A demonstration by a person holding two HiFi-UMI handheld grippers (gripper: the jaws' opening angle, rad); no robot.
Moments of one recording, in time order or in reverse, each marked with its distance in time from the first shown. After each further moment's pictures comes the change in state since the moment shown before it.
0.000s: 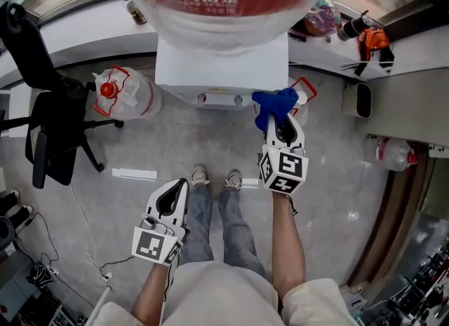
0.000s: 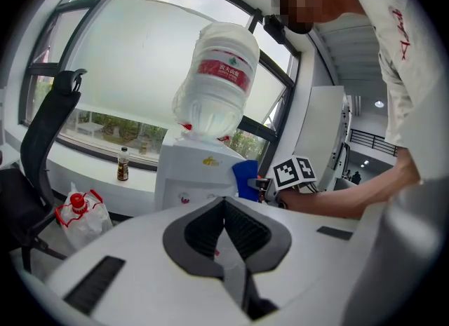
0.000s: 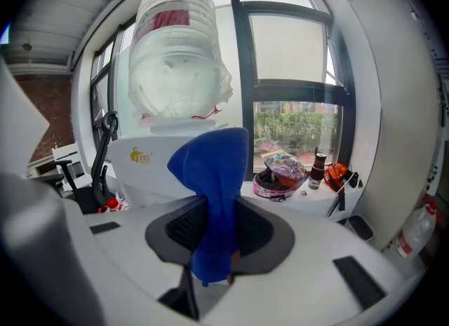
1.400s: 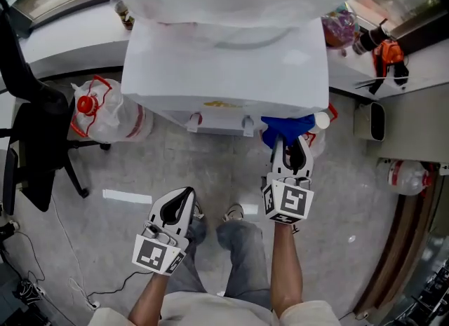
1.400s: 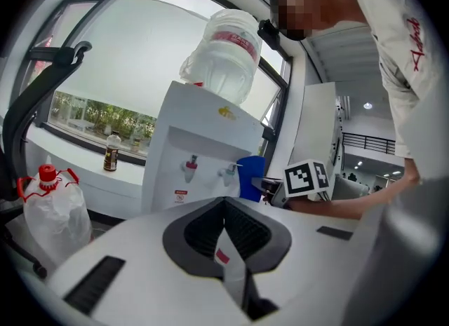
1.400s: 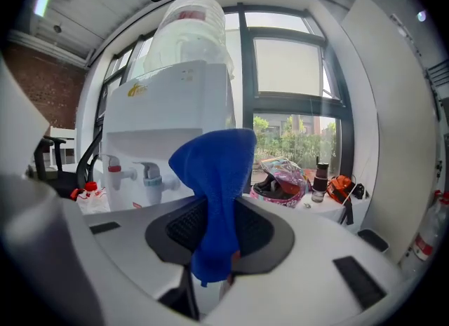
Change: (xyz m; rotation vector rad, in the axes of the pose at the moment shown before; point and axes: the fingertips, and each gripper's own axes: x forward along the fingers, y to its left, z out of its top) left arm 0.109 0.055 -0.122 0.030 -0.108 -0.058; right arm 0.068 -0.015 -0.088 -0.090 -0.246 -0.039
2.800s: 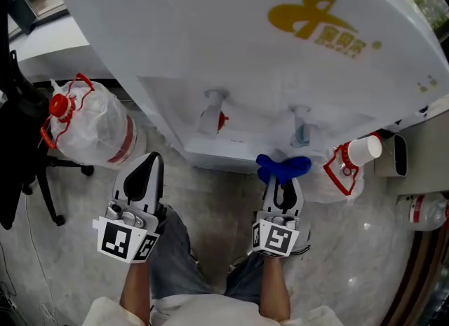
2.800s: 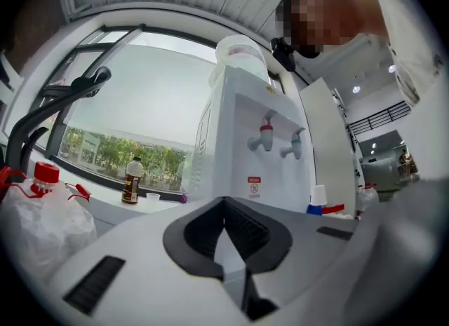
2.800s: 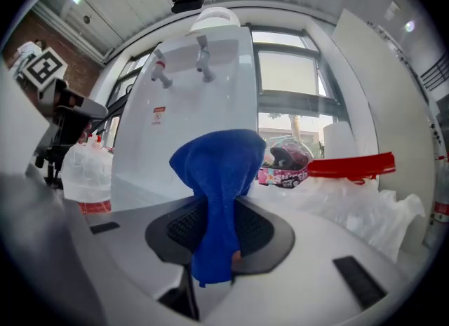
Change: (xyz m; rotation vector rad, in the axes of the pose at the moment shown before) left arm 0.079 0.168 -0.063 0.194 -0.341 0.137; right arm 0.052 0.046 -0.217 -0.059 -0.163 -0.019
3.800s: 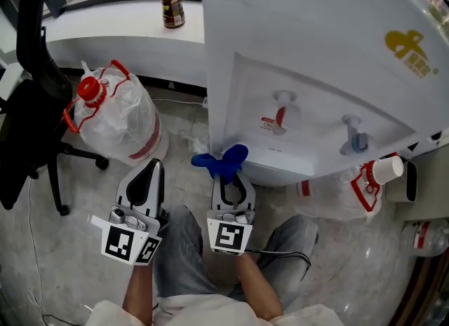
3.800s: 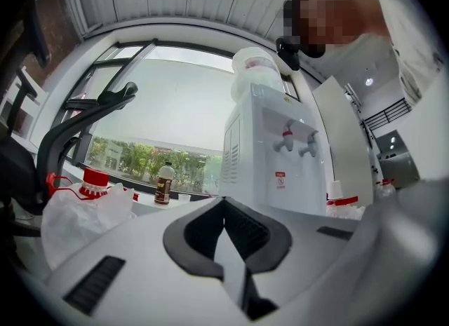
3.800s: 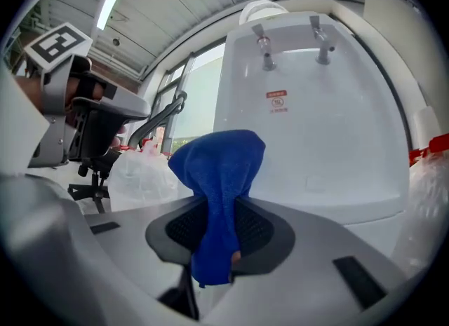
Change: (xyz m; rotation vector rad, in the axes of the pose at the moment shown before) left arm -0.063 0.063 -0.015 -0.002 -0.051 0.144; right arm 0.026 0.222 0.009 -0.053 -0.072 0.359
